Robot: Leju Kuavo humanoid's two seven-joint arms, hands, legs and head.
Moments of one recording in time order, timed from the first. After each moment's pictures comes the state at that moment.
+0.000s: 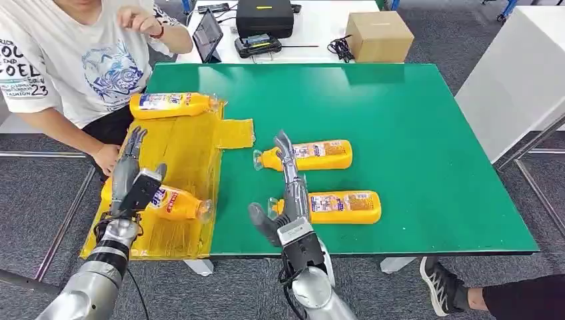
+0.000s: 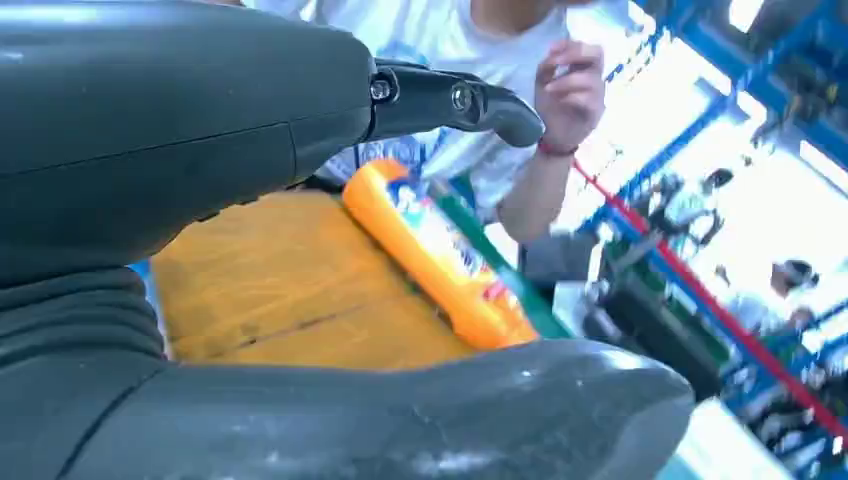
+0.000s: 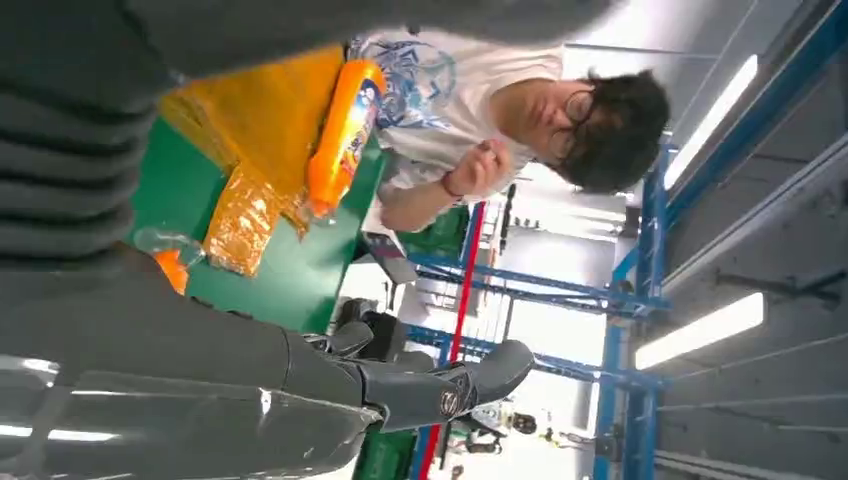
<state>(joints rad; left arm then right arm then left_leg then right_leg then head) -0.52 -0.04 0.13 -0.69 -0.58 0.54 -0.68 -0.12 0.28 0.61 -1.45 0.19 -0.34 -0.60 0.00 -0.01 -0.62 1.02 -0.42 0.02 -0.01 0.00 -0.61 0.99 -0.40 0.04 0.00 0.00</state>
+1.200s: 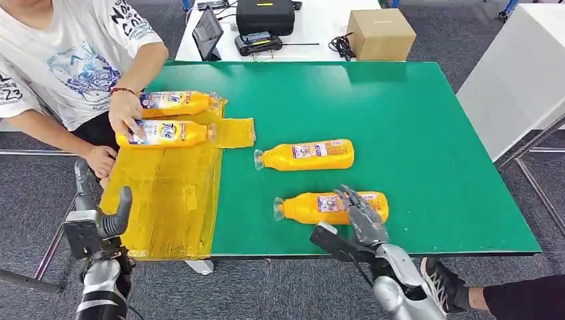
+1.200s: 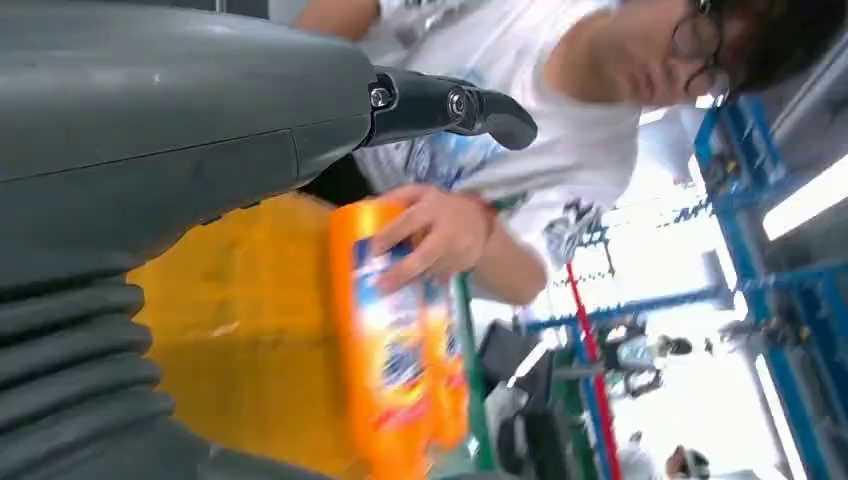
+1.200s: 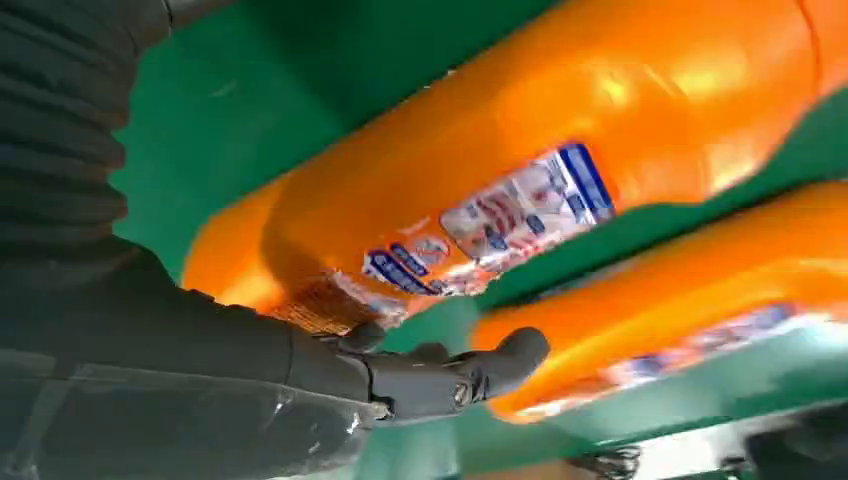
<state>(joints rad) -0.17 -0.16 0.22 -1.19 -0.22 0.41 -0.66 -0.07 -0.20 0.44 -1.41 0.75 -0.06 0.00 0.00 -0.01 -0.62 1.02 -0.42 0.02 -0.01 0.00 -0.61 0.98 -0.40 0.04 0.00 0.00</state>
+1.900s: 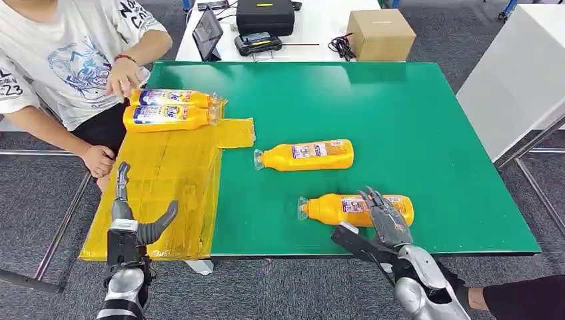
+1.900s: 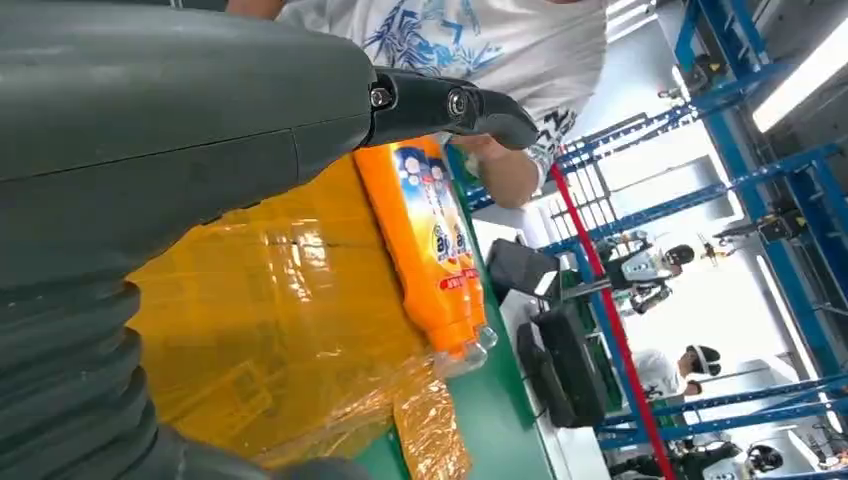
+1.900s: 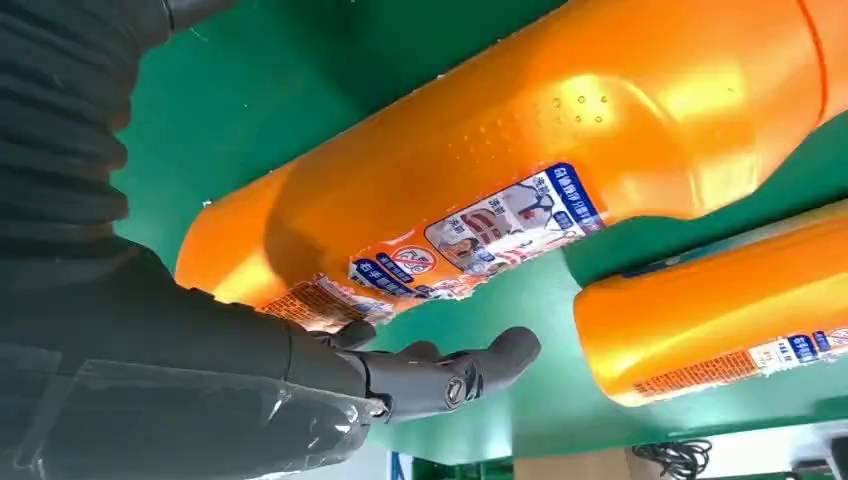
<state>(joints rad) -0.13 -0.19 0.11 -1.17 -0.32 0.43 -0.68 -0.03 -0.27 0.38 -1.45 0.77 -0.04 0.00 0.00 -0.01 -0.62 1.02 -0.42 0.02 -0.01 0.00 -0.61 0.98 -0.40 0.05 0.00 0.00</state>
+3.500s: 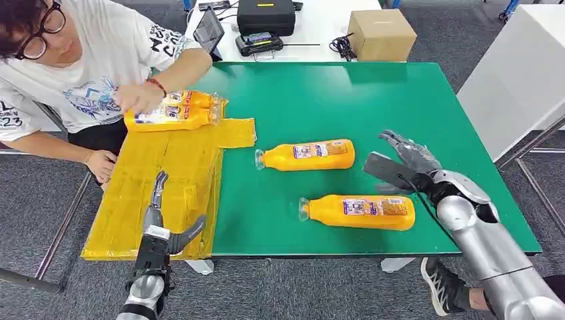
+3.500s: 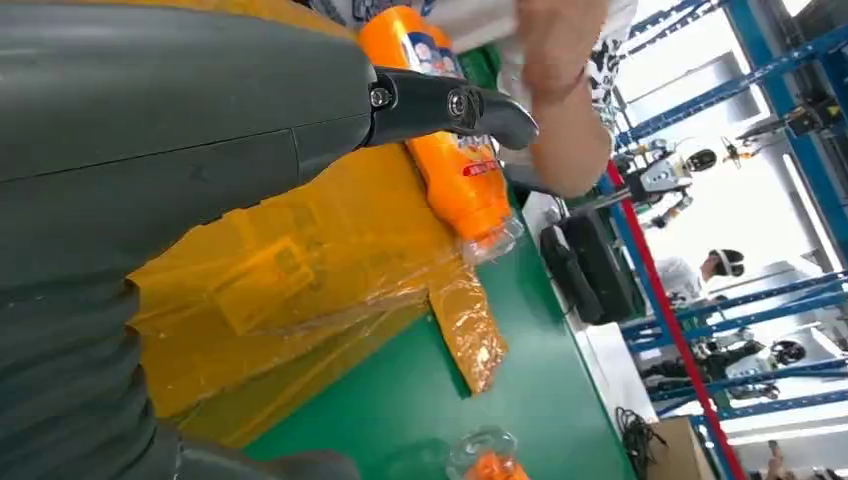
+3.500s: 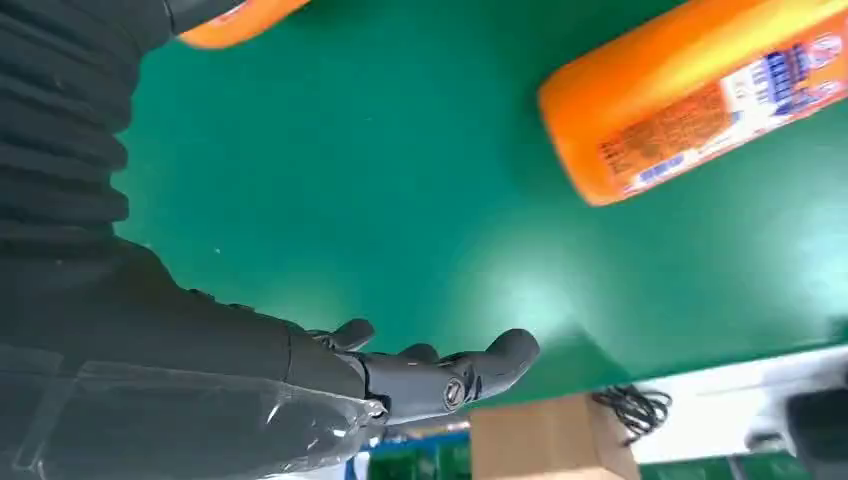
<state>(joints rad) -0.13 -0.20 0.02 -1.06 -0.37 0.41 -0.68 -0.47 -0.51 0.46 -1.35 0.38 0.32 0.01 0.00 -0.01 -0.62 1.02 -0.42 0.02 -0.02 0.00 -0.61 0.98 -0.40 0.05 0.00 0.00</state>
